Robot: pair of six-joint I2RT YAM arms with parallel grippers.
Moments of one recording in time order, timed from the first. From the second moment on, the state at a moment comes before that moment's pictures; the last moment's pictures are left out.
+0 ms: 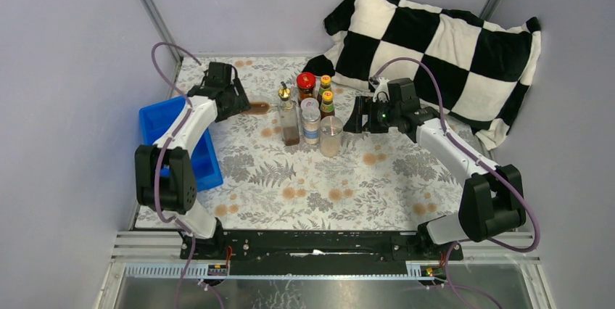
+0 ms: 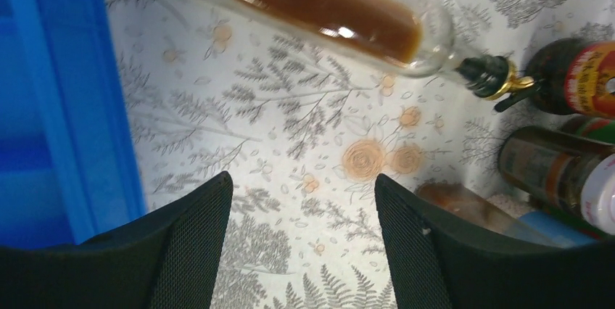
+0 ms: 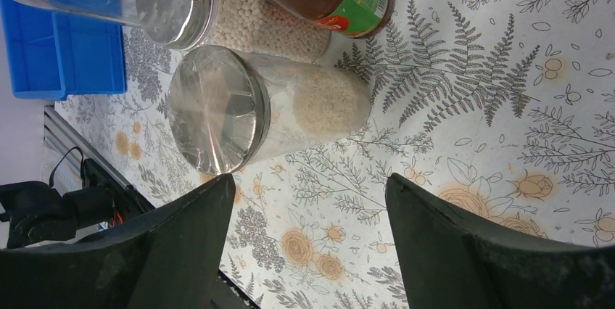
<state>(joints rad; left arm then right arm) -0.07 1.59 1.25 -0.60 -0.12 -0.48 0.32 1.43 1.03 -0.37 -0.46 0.34</state>
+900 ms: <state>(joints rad) -0.16 2.09 1.84 -0.70 -0.15 -0.95 0.32 1.52 1.06 -0.41 -0.44 0.32</state>
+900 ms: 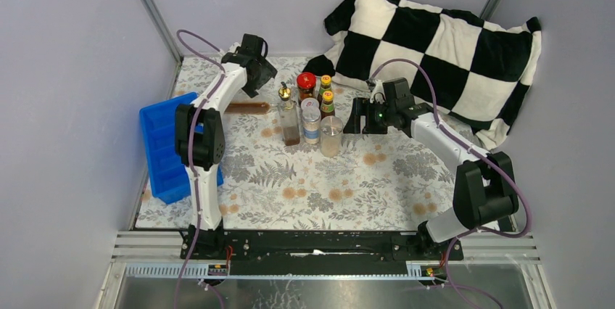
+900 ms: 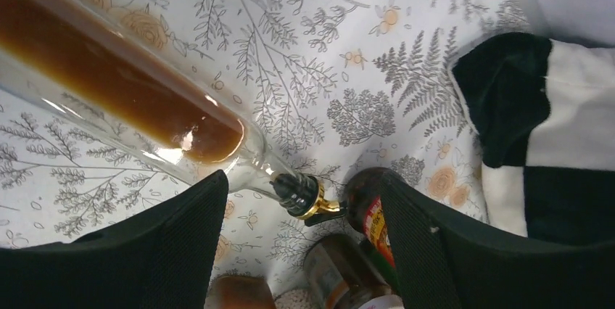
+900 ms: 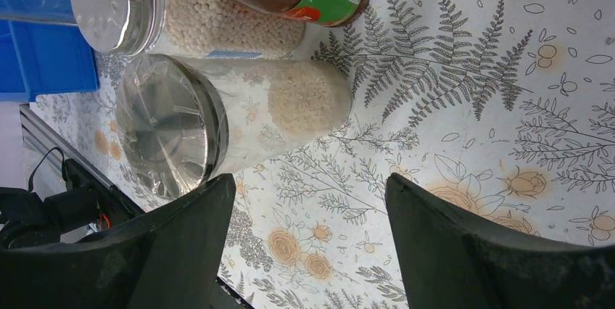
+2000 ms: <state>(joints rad) -0.19 2.22 1.91 -1.00 -0.37 -1.32 0.37 1.55 1.05 -0.39 -0.44 0.32</state>
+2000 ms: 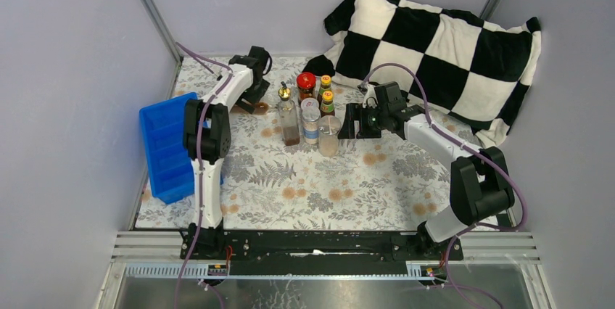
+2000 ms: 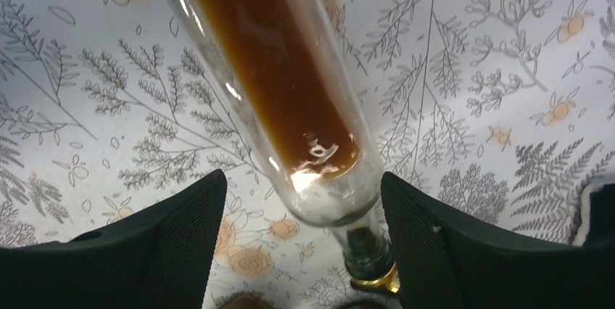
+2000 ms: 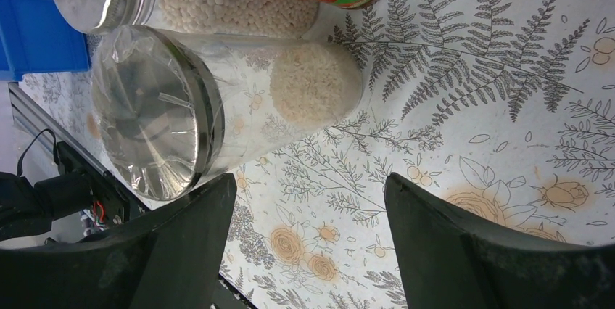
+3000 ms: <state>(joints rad) -0.13 2.36 1.99 -0.96 -0.29 -1.26 0.40 1.59 1.04 -0.39 -0.44 0.31</state>
